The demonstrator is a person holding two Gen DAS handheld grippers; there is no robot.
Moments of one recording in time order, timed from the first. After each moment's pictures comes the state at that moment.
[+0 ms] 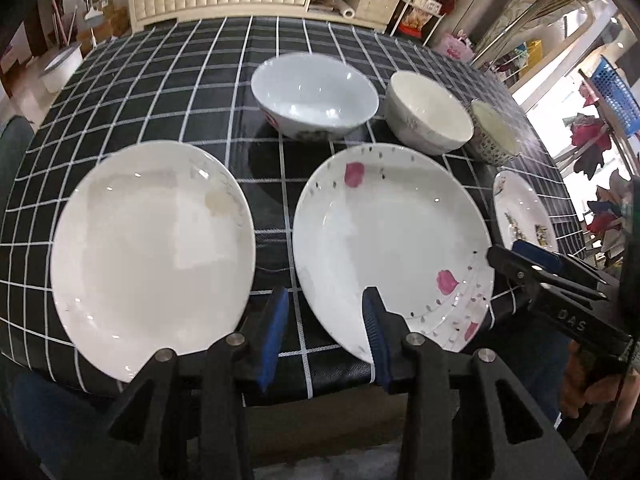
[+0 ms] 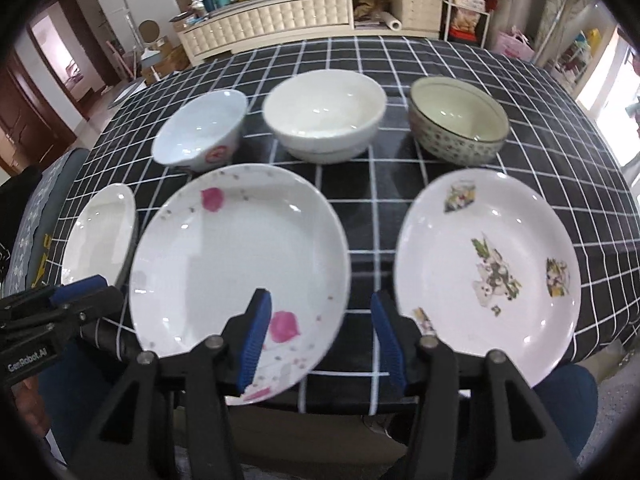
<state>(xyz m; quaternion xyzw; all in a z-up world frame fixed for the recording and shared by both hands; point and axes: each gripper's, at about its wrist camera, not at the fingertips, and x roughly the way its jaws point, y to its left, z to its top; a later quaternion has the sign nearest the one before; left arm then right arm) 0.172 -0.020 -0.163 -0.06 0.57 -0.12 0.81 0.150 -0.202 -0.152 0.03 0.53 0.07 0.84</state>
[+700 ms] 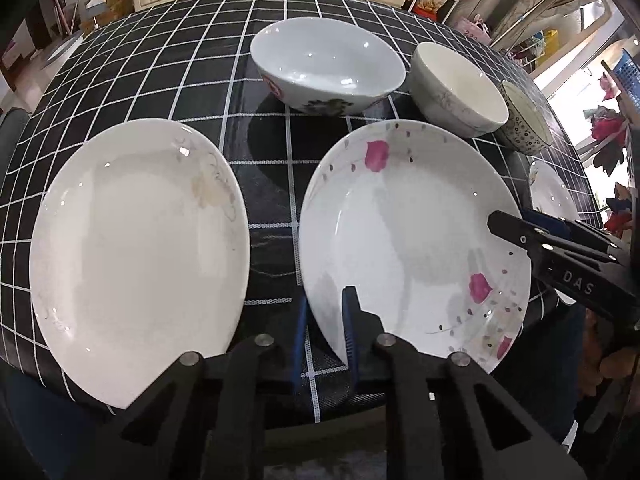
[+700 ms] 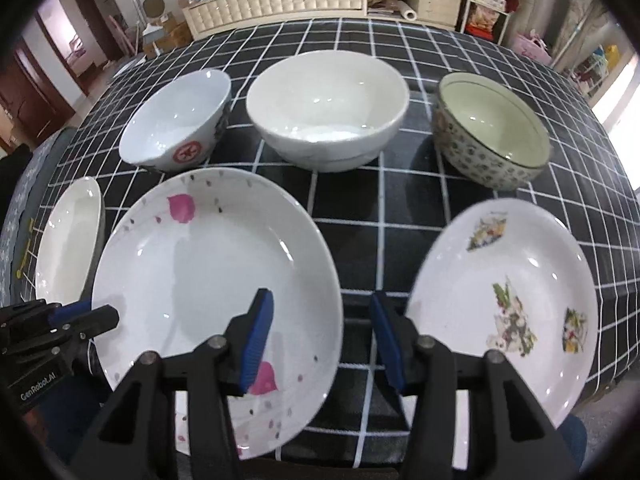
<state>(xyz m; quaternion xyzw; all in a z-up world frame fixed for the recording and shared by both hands) 0.191 -0.022 -0.196 -0.05 0.60 -0.10 0.79 0.195 -0.196 -0.178 -0.01 0.56 0.09 0.82</state>
